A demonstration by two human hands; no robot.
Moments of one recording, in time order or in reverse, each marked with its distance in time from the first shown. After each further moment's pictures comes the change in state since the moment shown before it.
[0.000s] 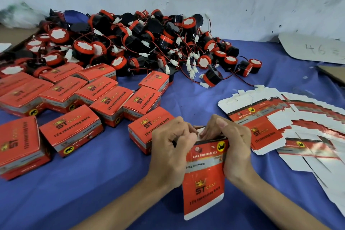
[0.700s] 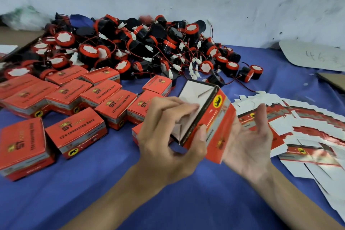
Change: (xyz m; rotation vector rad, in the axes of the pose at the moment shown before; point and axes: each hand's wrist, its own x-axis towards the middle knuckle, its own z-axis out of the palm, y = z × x) left_hand 0.020 0.023 -0.013 0.456 0.200 0.632; right_hand 0.018 -0.018 -0.022 0.840 0.013 0.729
